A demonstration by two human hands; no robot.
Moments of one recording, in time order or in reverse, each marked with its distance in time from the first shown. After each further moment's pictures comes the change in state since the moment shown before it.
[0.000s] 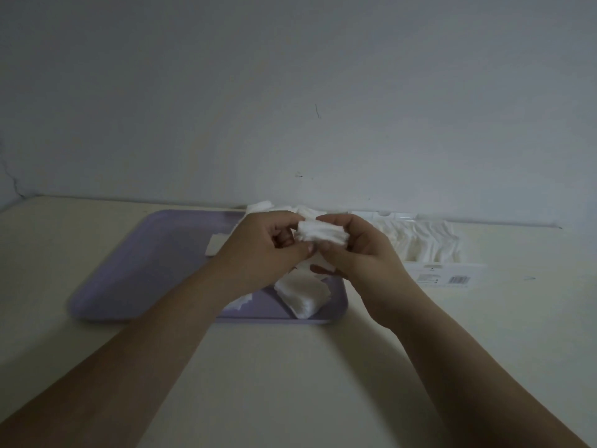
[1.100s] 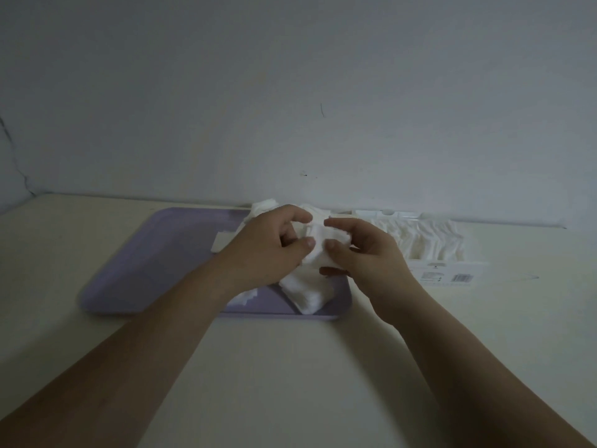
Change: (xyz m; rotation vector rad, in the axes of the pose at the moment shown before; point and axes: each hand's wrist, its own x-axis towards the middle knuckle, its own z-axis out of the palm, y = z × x) left_hand 0.000 0.004 -0.001 0.150 -0.026 -0.163; right_hand 0.001 0.007 -0.003 -0.064 0.100 0.035
